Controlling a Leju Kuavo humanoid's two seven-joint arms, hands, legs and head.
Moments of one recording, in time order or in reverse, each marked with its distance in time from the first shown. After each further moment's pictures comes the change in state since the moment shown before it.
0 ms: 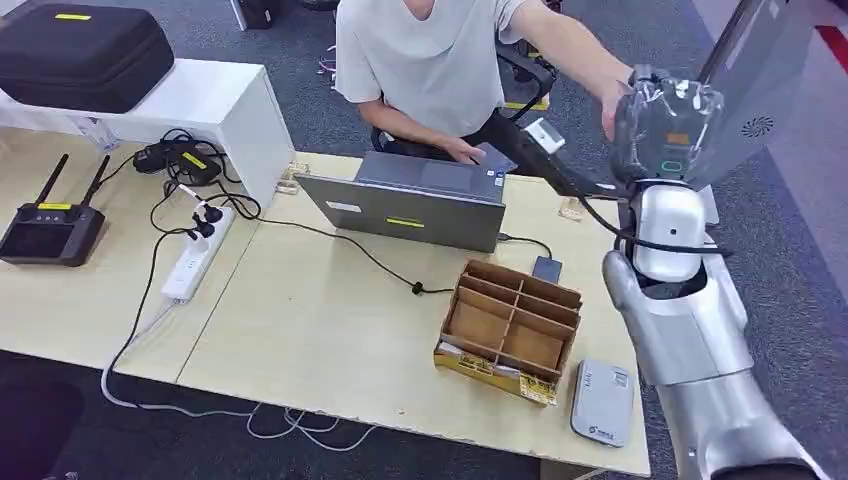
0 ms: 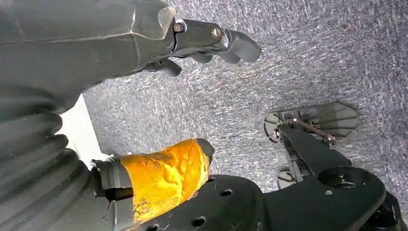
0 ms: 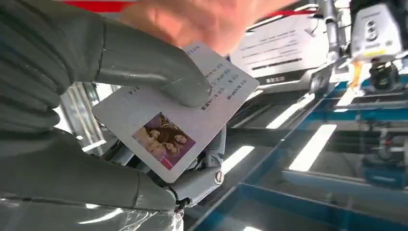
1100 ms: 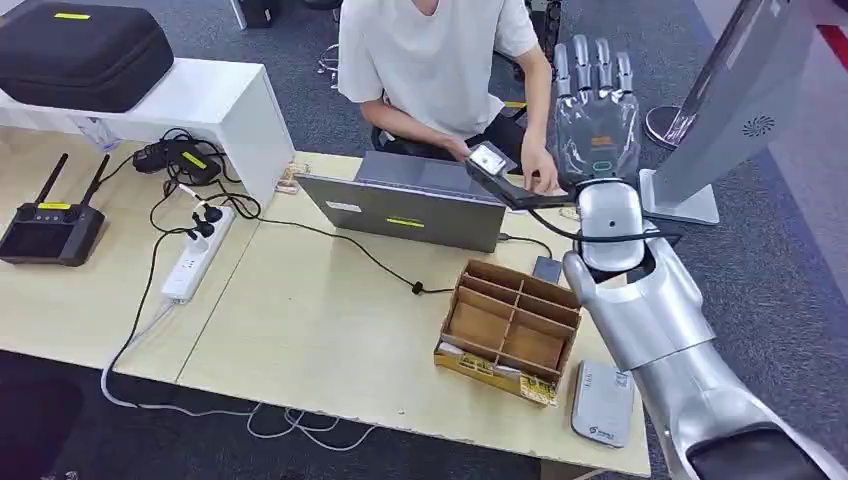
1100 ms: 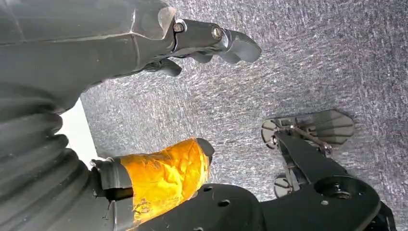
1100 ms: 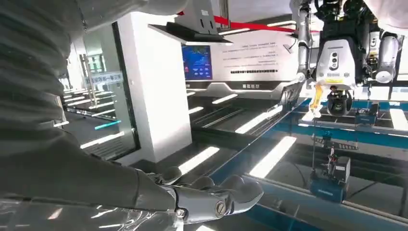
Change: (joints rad) left arm -0.001 0.005 0.017 0.000 -0.014 0.018 -0.016; right arm -0.077 0.047 0.136 0.194 0.000 -0.018 -0.014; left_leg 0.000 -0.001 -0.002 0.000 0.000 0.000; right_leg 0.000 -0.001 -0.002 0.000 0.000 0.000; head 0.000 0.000
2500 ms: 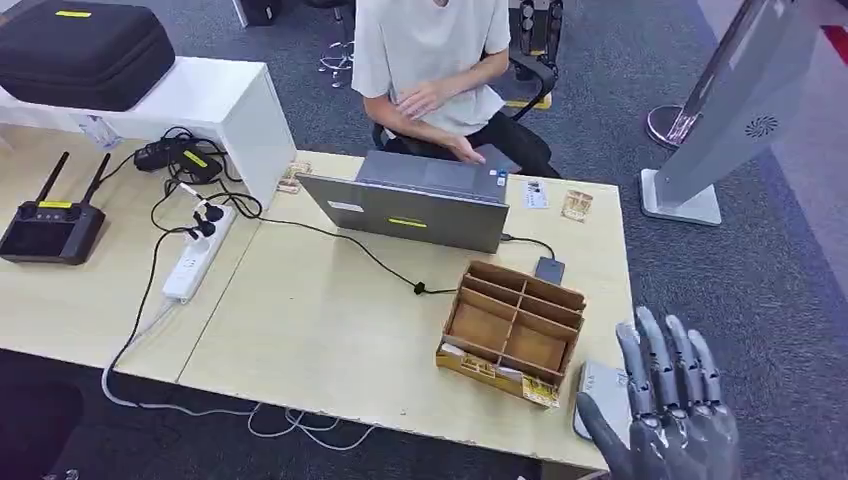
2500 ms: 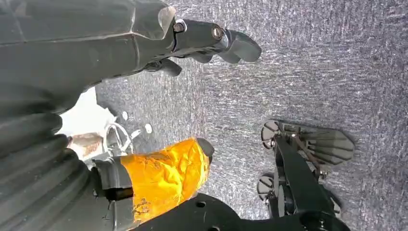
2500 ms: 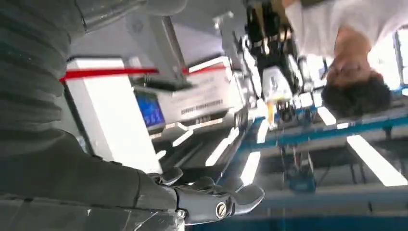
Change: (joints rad) left arm 0.004 -0.019 0.195 0.000 0.074 0.080 0.055; right arm 1.156 -0.351 -0.083 -1.189 -0.086 -0.105 -0.214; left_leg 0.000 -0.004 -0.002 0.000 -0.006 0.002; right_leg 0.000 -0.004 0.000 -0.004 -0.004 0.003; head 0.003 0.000
